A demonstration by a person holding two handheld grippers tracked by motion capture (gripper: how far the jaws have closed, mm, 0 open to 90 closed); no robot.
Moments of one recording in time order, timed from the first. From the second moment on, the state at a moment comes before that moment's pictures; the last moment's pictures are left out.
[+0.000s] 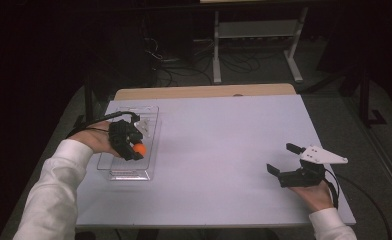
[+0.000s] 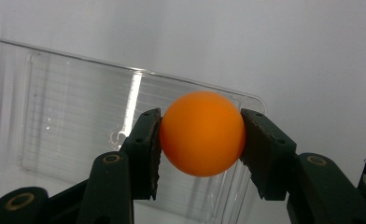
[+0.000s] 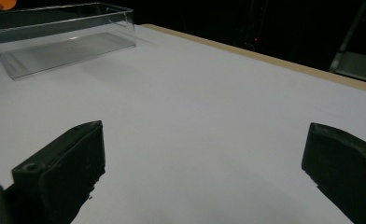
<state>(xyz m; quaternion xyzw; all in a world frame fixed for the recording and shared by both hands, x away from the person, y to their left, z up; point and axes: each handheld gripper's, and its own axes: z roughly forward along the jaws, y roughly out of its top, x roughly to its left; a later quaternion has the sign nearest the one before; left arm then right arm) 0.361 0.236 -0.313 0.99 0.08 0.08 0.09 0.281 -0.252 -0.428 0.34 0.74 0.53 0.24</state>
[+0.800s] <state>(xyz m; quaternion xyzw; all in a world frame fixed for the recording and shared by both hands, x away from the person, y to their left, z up) 0.365 0.239 -0.341 0.99 0.08 0.06 0.08 0.281 -0.251 -0.429 0.34 0.74 0.53 0.24</state>
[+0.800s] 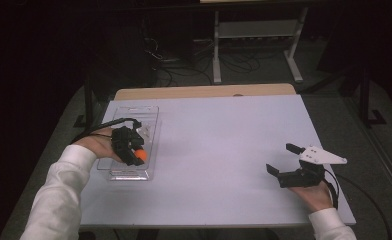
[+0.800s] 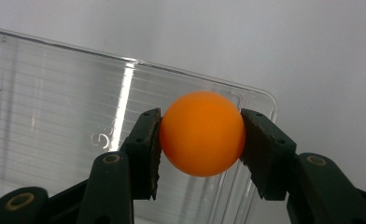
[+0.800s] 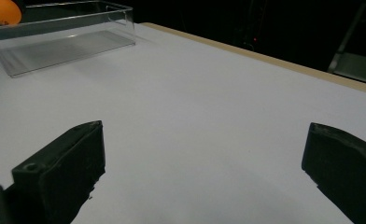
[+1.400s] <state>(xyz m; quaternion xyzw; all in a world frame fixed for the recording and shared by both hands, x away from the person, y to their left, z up) 0.372 0.243 -0.360 0.99 0.09 0.05 0.07 0.281 -0.250 -0.430 0.34 0.75 0.52 0.24</state>
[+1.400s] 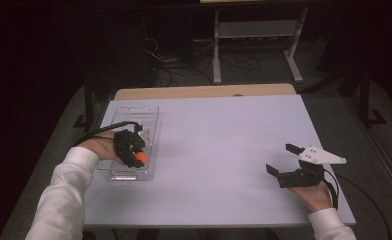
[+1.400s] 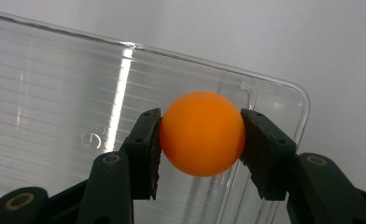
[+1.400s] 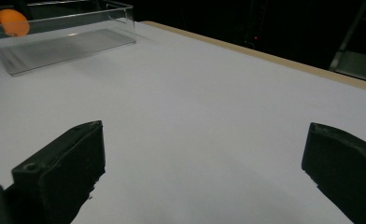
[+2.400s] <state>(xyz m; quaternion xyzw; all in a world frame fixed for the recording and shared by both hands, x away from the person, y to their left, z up) 0.381 0.239 -0.384 0.99 0.10 0.04 0.06 0.283 -0.250 -0.431 0.34 0.75 0.52 0.23</state>
